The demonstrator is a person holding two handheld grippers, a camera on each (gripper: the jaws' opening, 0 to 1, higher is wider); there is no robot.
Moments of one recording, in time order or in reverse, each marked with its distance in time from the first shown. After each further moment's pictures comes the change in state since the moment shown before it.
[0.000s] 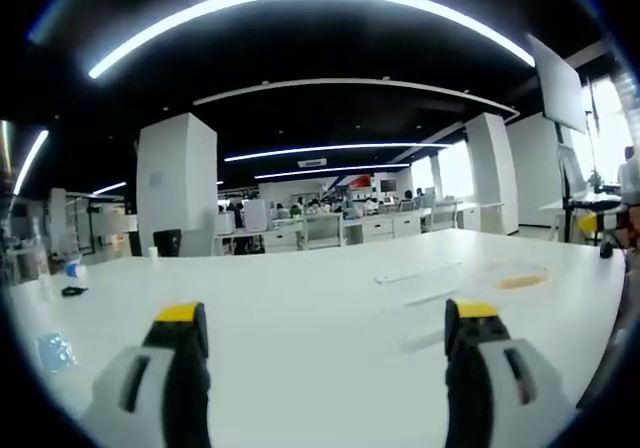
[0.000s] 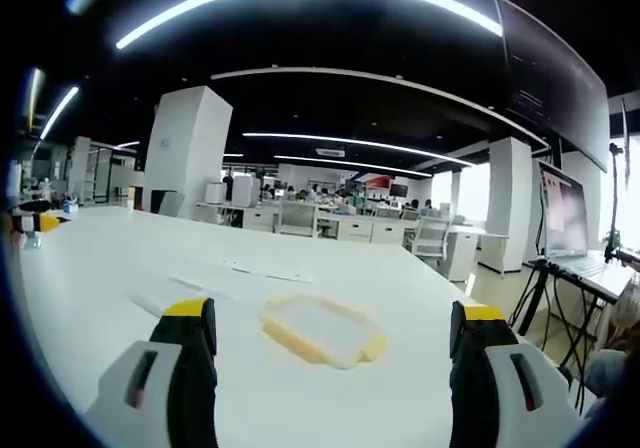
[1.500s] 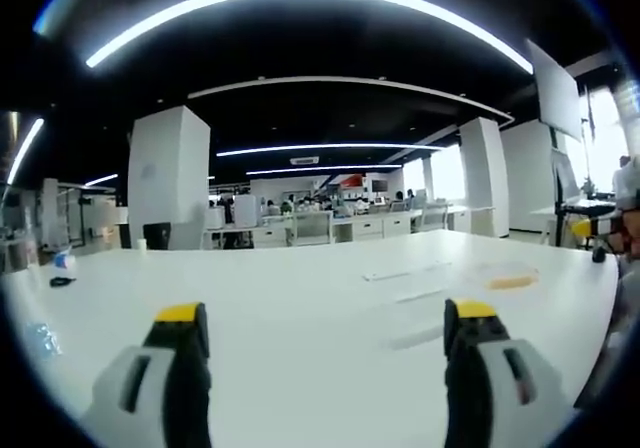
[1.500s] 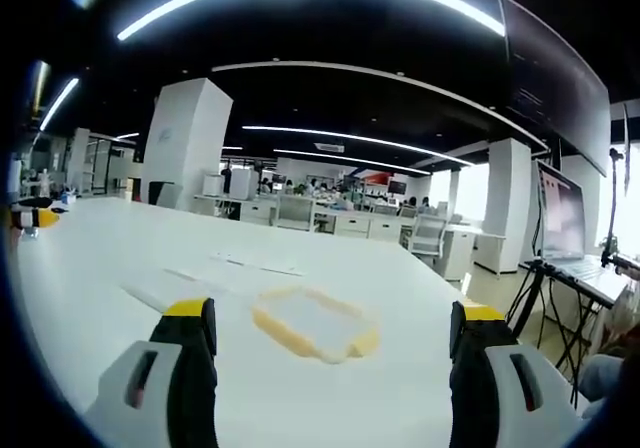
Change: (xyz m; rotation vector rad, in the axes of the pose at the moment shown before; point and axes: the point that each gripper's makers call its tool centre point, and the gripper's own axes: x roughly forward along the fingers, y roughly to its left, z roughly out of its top) left arm 0.007 -0.013 -0.012 -0.031 0.009 -0.048; right arm 0.000 -0.010 -0.006 -0.025 0.016 -0.012
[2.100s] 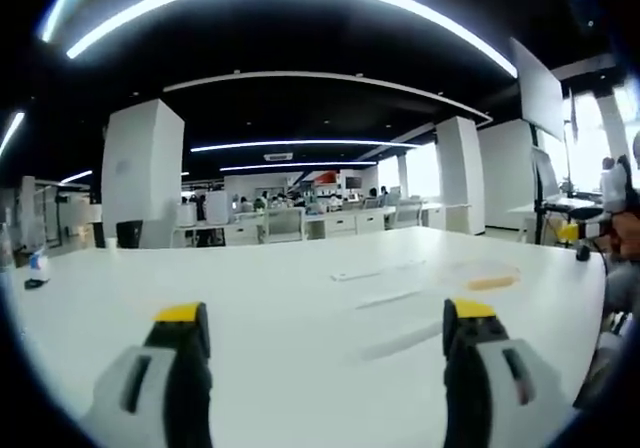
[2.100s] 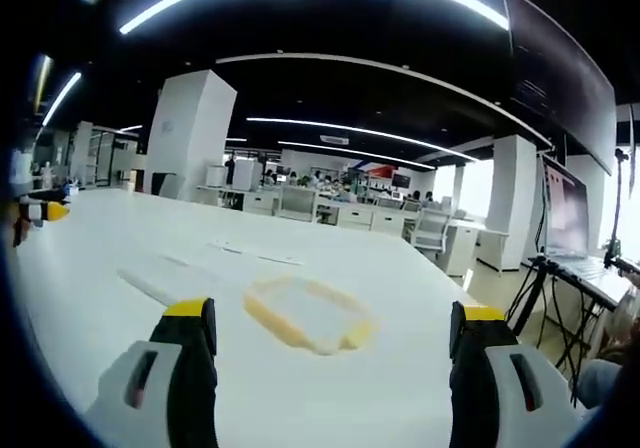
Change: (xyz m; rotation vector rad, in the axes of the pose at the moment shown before) left arm 0.038 -0.045 -0.006 0.002 0.020 -0.129; right arm 0.008 -0.011 -0.014 -0.031 0.039 0.025
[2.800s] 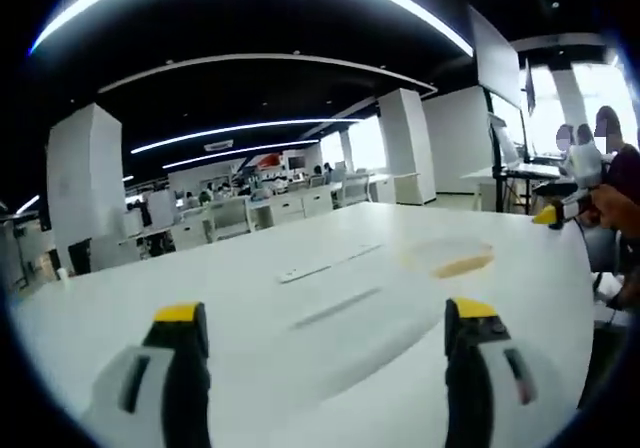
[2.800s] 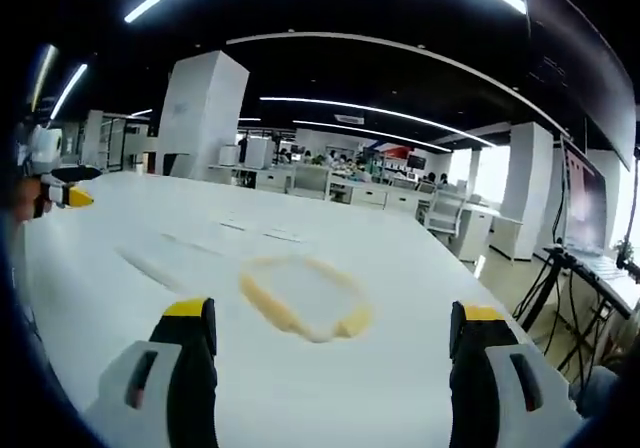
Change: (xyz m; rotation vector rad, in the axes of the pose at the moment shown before) left arm 0.082 -0.068 0.002 0.130 0.110 -0.253; right arm 0.027 -0.014 -0.024 0.002 0.100 0.085
